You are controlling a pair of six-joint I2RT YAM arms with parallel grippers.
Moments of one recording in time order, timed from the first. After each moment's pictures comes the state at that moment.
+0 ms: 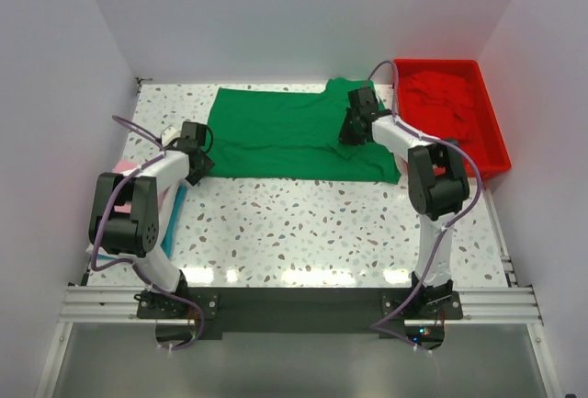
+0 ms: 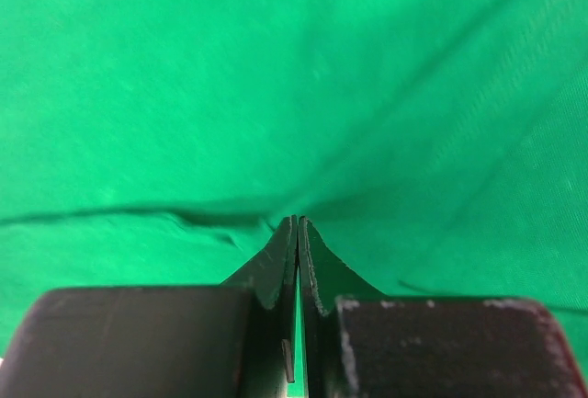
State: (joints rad) left arm -0.11 1.69 0.97 -0.34 -0.36 -0.91; right arm 0.31 2.07 1.52 -0.37 0.06 0.60
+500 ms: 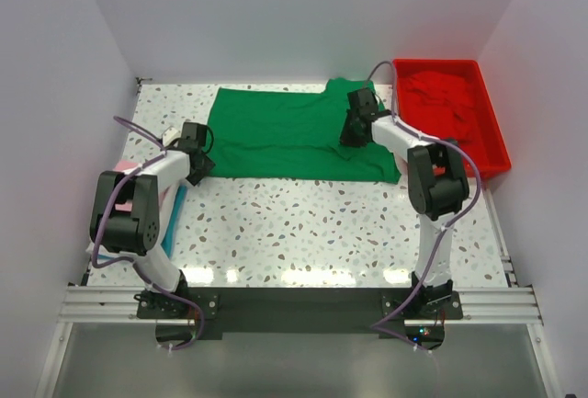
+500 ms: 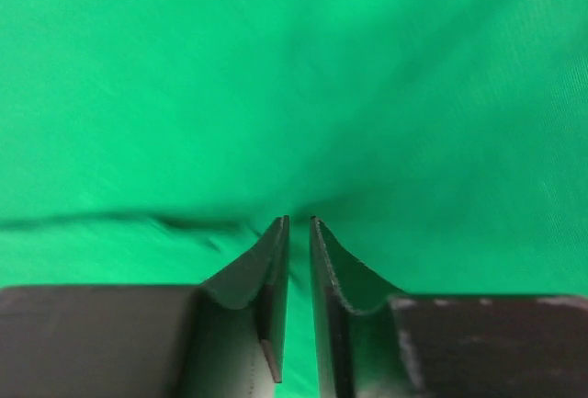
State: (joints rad) left arm -0.11 1.70 0.97 -0.33 -0.35 -0.91; right arm 0.31 2.10 1.58 -0.39 0.09 0.57
